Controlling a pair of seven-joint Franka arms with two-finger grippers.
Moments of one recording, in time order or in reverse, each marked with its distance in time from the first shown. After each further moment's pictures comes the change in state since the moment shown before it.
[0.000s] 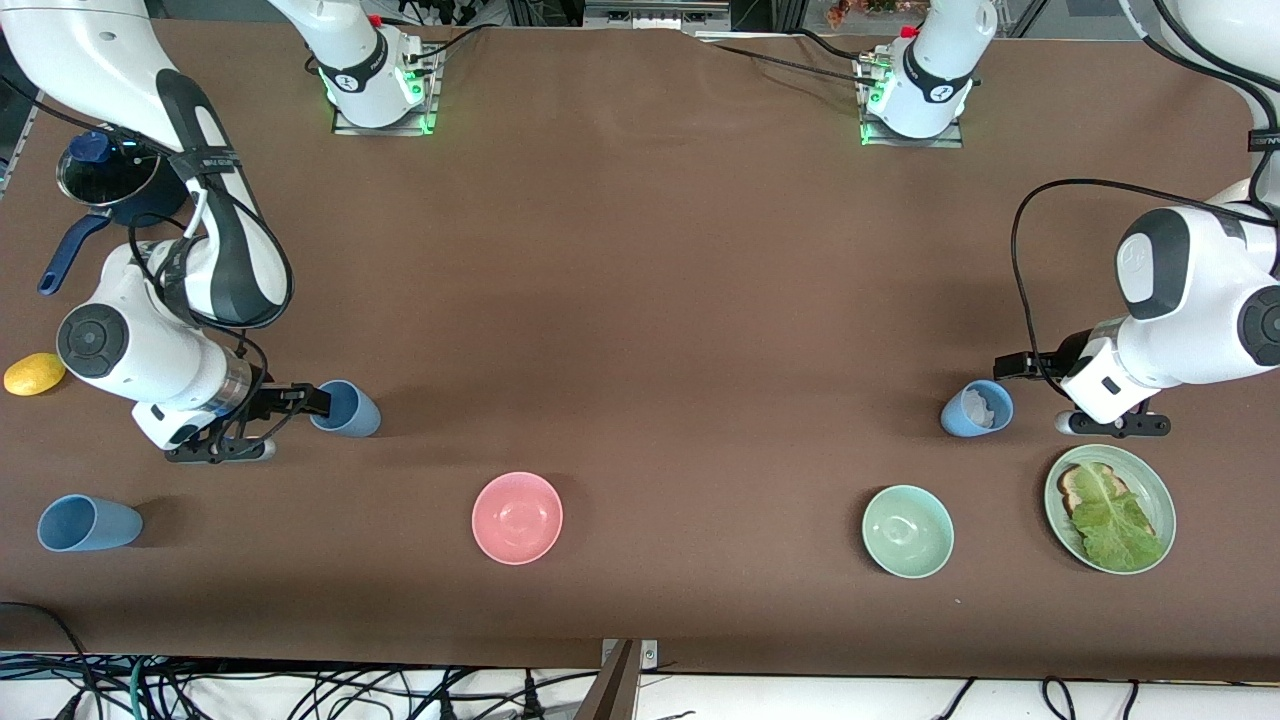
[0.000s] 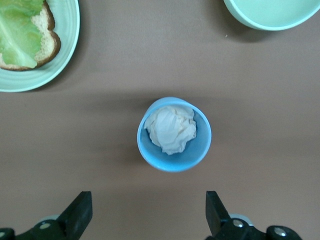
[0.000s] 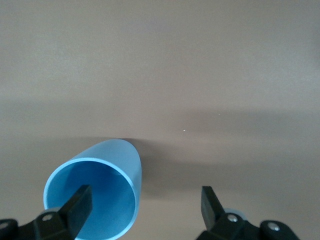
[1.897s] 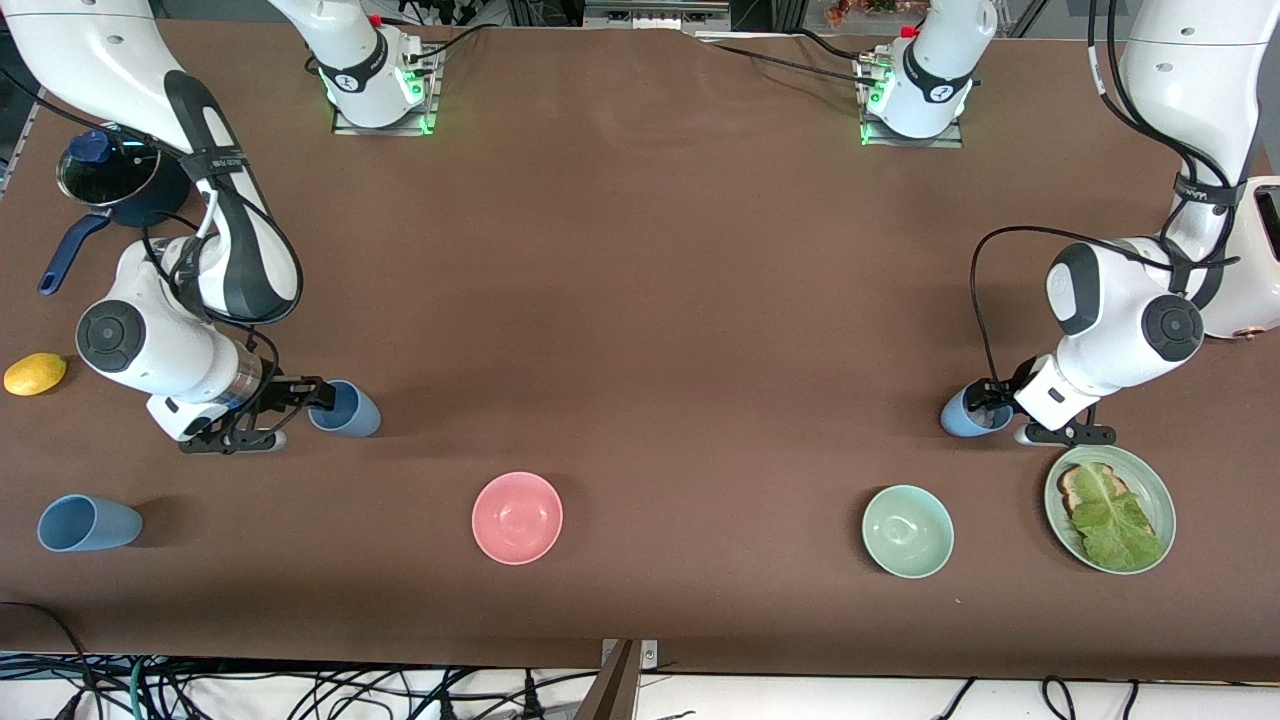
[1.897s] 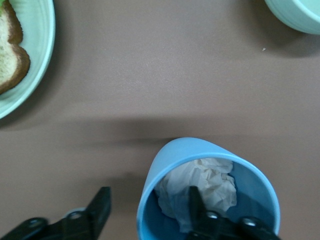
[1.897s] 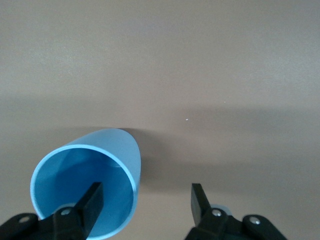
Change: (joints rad) left arm 0.011 0.111 0.000 -0.158 0.000 0.416 0.035; right arm 0.000 -0.008 0.000 -0.049 0.000 0.026 0.000
